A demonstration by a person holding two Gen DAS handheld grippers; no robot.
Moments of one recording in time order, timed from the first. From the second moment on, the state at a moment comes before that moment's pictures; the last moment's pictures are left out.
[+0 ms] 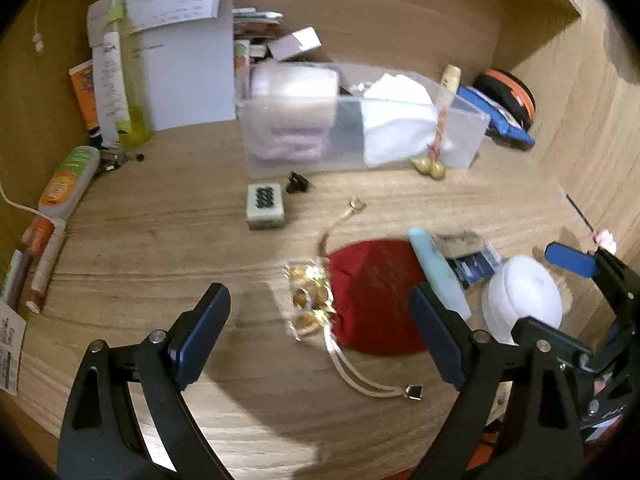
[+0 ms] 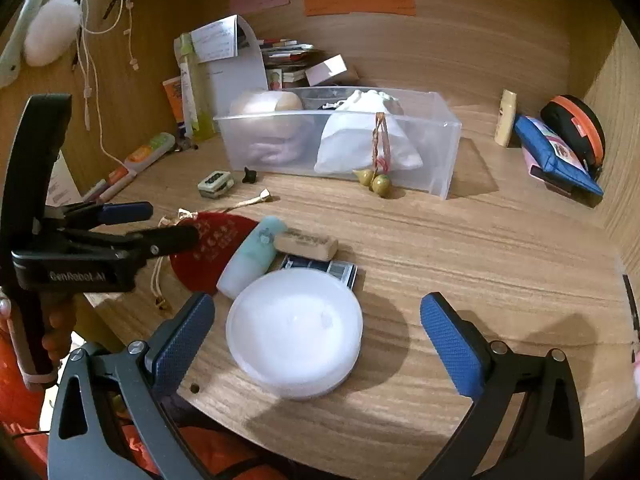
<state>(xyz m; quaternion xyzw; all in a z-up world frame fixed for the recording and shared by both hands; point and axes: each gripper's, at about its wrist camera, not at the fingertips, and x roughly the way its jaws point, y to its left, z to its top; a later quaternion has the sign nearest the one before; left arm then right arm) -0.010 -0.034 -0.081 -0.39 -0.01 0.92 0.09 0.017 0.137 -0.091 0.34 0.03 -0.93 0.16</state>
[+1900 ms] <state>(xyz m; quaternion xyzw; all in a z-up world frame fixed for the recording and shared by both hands) 0.005 -0.043 -0.019 -0.32 -0.05 0.94 0.14 0.022 0.159 -0.034 0.31 -0.02 -0.93 0.22</state>
